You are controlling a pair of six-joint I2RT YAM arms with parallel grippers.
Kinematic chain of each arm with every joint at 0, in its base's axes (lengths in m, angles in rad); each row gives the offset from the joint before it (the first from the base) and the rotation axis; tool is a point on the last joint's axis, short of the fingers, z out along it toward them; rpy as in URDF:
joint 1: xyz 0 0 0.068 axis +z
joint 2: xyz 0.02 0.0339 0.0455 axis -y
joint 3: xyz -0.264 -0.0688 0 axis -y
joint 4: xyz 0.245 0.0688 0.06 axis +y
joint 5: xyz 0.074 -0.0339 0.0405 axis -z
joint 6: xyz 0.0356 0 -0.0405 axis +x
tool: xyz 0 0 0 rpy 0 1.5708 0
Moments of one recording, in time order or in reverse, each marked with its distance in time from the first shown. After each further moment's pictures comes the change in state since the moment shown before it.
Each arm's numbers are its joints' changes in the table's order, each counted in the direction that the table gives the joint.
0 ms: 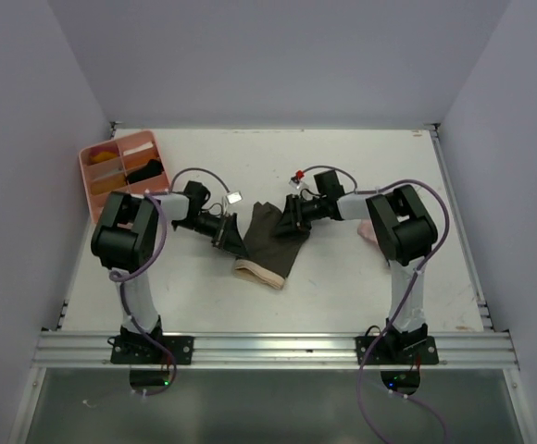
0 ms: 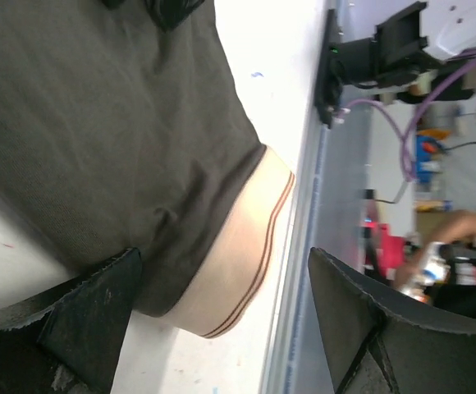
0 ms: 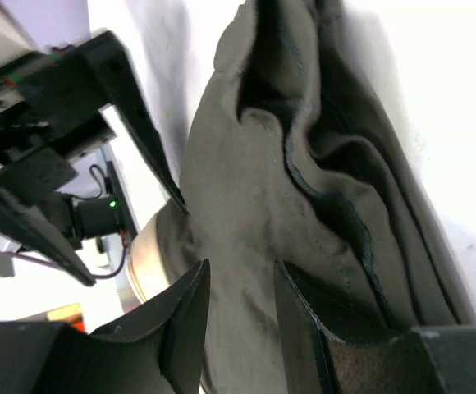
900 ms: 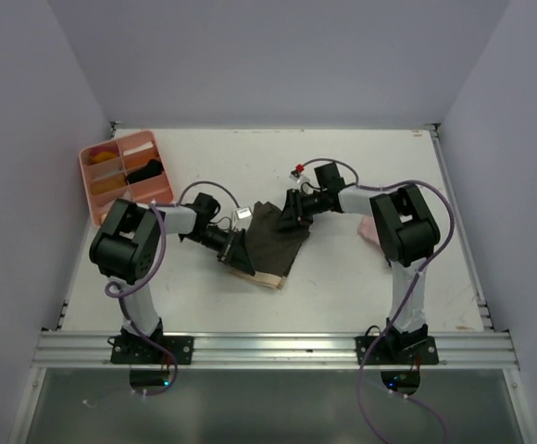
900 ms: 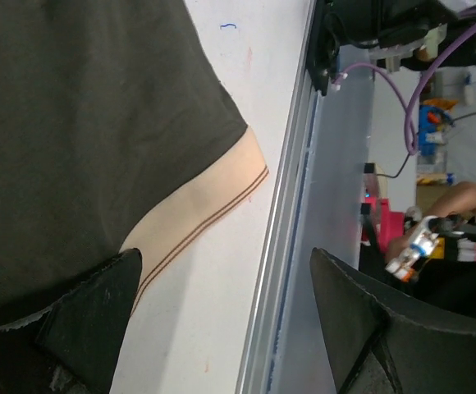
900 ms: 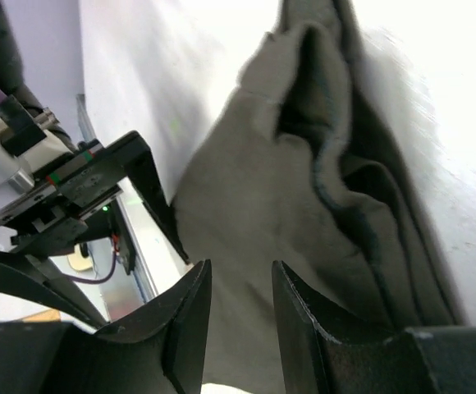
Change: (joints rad) left arm -0.104 0.111 -0.111 -0.055 -0.039 -0.049; right arm -0.010 0.035 0.089 0.142 0.043 -0.074
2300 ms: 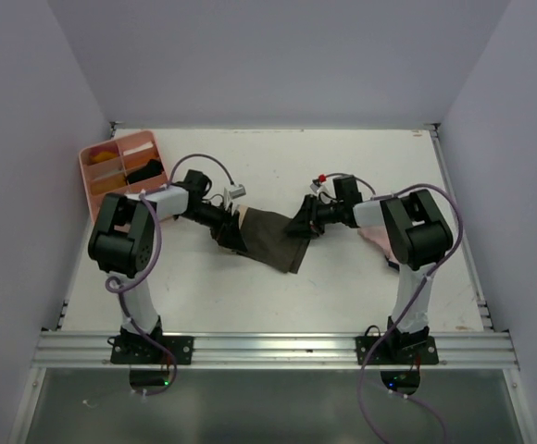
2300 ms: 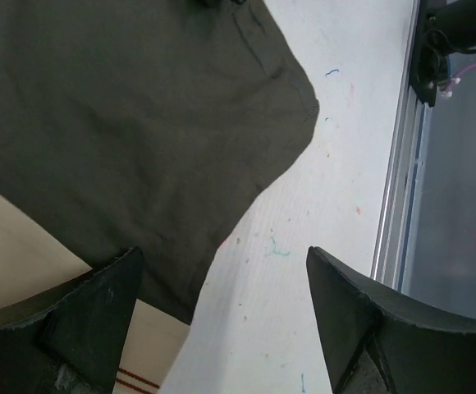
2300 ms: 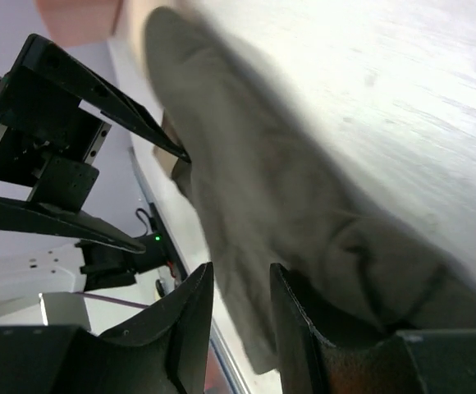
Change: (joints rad) left arm 0.097 -0.040 0.234 0.101 -0.158 0.268; right arm -0.082 0.076 -0.245 -0.298 -0.026 0.350
